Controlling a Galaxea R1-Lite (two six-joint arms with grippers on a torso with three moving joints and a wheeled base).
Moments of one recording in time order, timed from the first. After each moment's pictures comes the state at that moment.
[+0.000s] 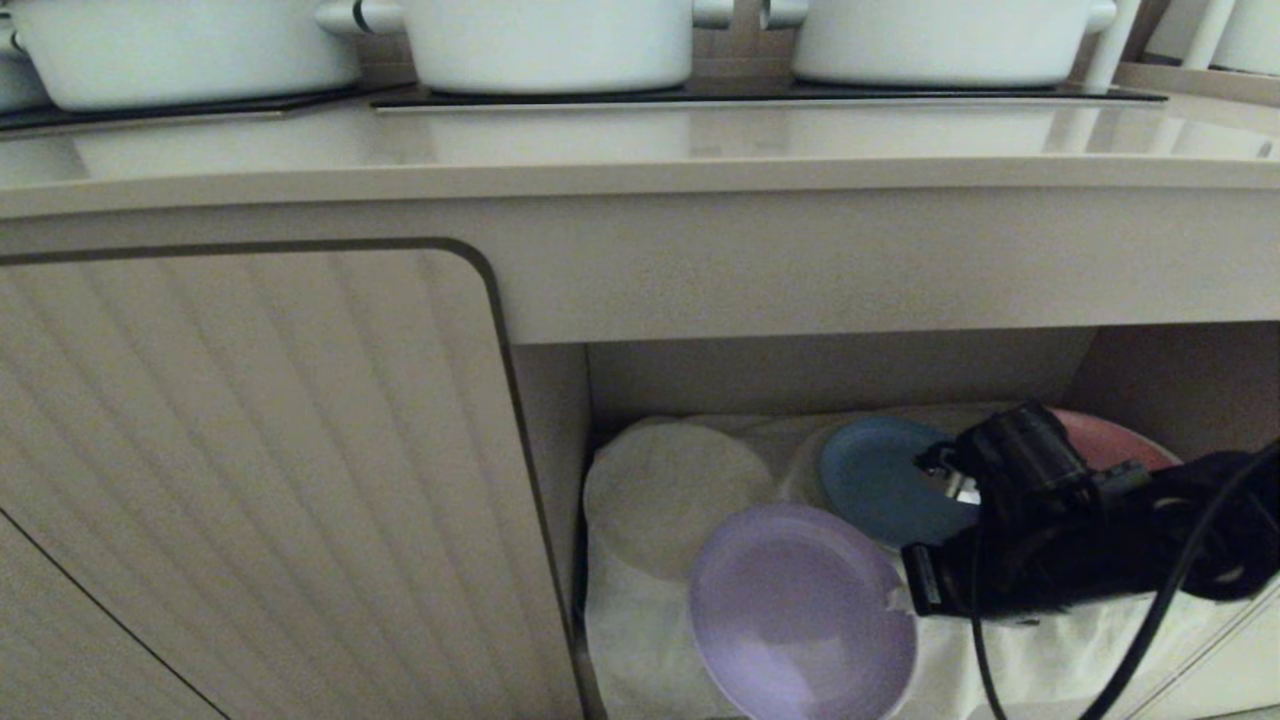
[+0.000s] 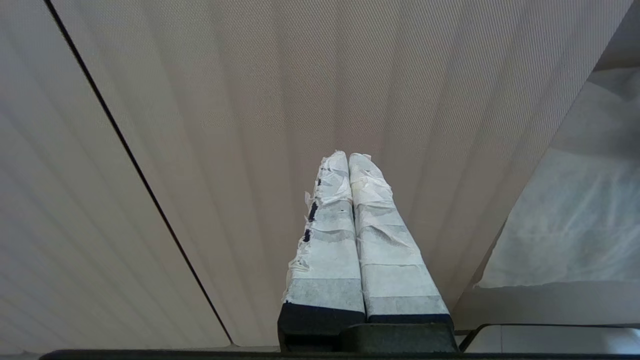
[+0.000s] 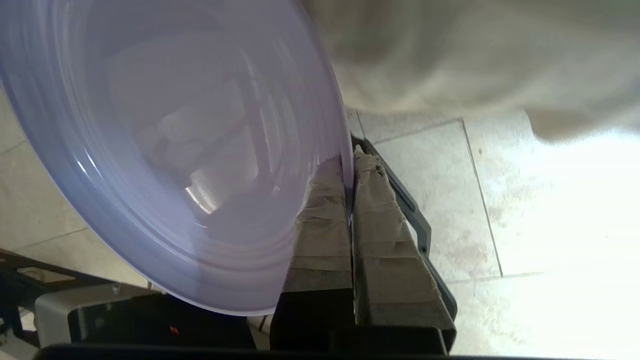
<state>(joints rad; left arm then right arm) 0.00 0.00 0.00 0.00 0.00 0.00 0.35 1.79 -0.75 0.00 0.19 0.36</state>
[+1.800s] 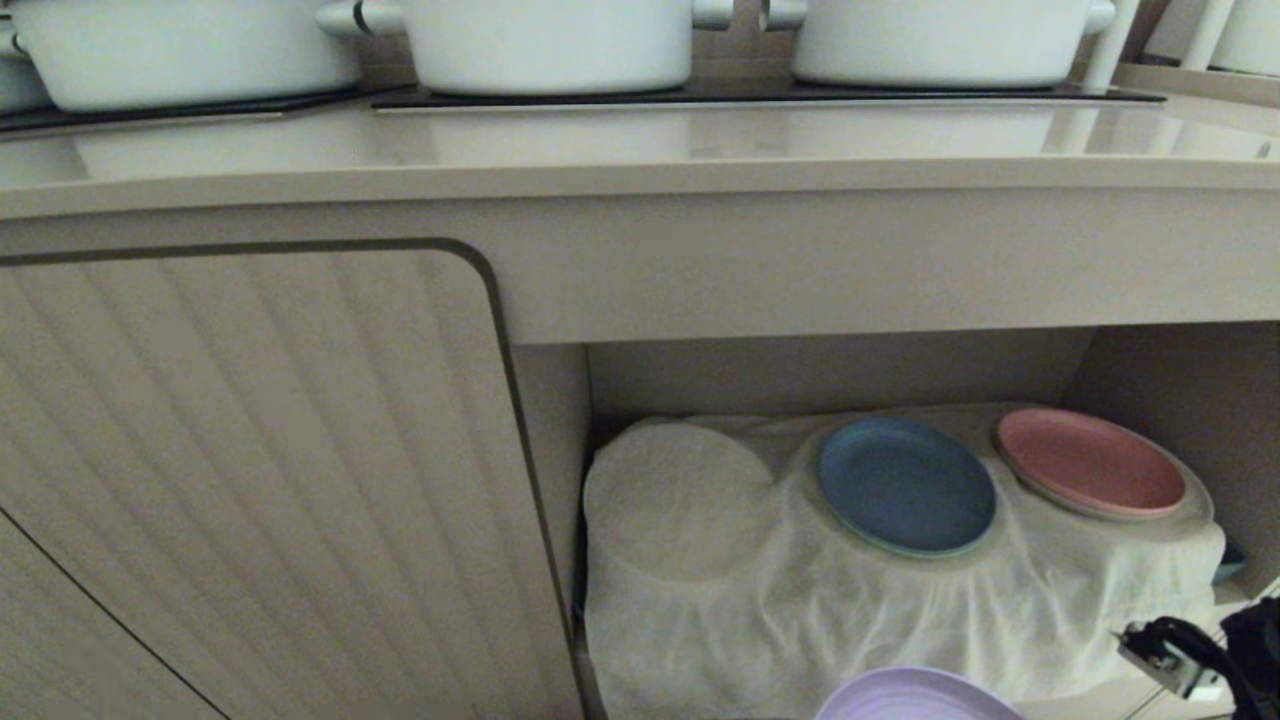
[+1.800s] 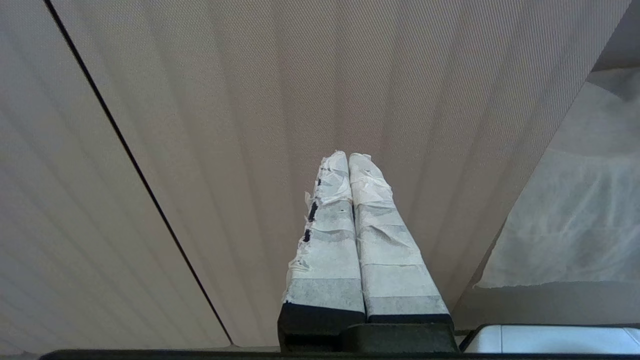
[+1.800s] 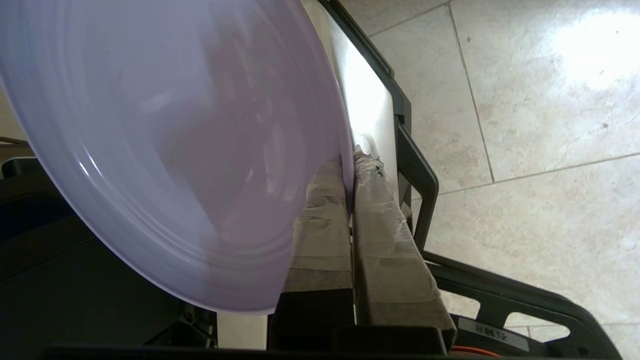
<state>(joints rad) 0.00 0.00 0.00 0.00 0.00 0.00 0.27 1.28 -0.25 0.08 0.25 0.29</state>
